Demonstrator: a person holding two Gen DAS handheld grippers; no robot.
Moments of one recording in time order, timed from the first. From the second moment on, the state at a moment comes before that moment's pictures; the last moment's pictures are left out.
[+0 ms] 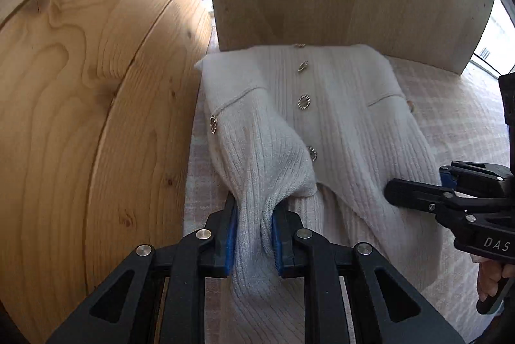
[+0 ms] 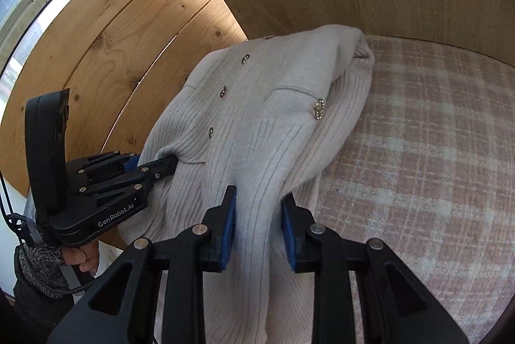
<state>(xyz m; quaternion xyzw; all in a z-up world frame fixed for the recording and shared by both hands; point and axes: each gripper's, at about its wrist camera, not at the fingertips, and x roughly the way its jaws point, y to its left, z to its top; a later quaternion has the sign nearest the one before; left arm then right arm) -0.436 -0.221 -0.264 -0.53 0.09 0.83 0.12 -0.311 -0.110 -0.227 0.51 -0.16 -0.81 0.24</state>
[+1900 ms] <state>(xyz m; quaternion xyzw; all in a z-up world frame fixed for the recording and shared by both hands) -0.390 -0.204 -0.207 -0.46 0.09 0.86 0.19 -0.335 -0.072 -0.161 0.49 -0.12 -0.83 0.23</state>
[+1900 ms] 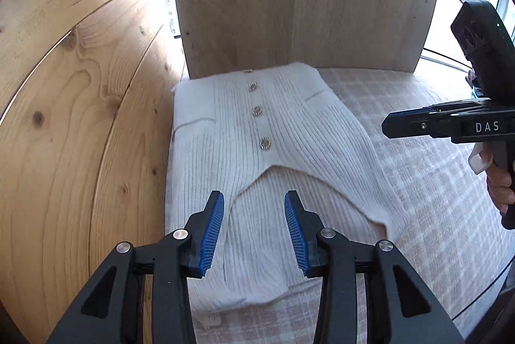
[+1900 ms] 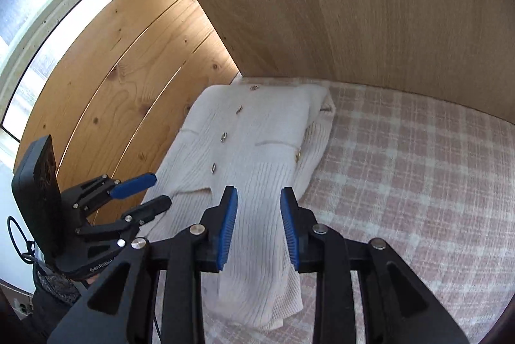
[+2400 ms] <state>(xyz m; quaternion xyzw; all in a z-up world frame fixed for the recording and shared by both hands) -0.391 -0.144 -0.190 -0.46 0.07 0.85 0.24 -0.392 -0.020 -0.195 0.48 -0.11 -0.85 0.18</state>
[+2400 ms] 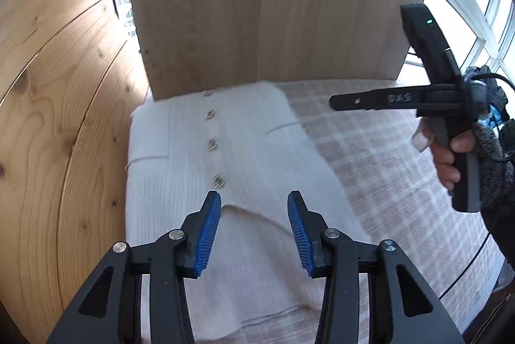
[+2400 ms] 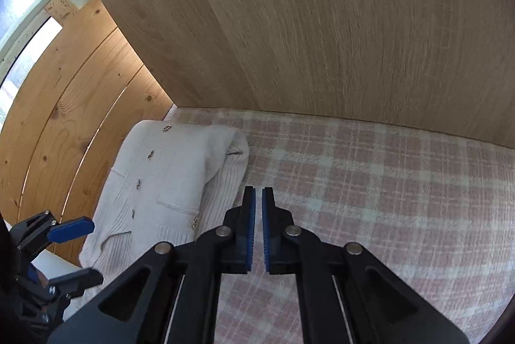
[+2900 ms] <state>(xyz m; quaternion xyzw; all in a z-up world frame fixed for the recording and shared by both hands) -0.421 -0.118 -0.253 -0.49 0.07 0.83 0.26 -0.439 -0.055 -0.223 0.51 -0.08 -0.83 0.22</state>
